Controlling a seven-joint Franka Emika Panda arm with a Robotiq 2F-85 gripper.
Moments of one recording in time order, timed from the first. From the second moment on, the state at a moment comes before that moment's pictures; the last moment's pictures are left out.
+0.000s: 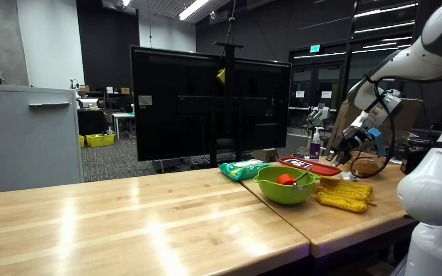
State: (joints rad) arm -0.33 -0.17 -0.57 -2.31 0.58 1.70 -0.99
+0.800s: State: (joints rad) arm -0.36 -0.17 -0.57 -2.34 0.58 1.62 -0.98
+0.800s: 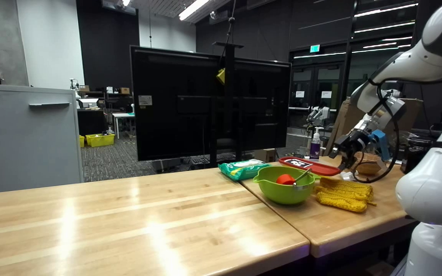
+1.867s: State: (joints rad) arm -0.36 -0.20 -0.48 -2.40 0.59 1.63 -0.87
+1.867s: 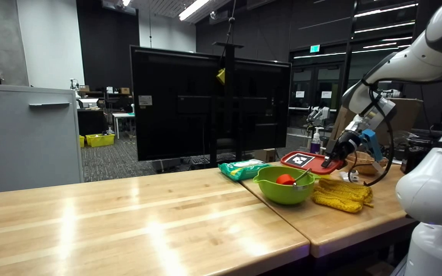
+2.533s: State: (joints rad) arm -0.36 -0.28 -0.46 -2.39 0.53 1.62 -0.86
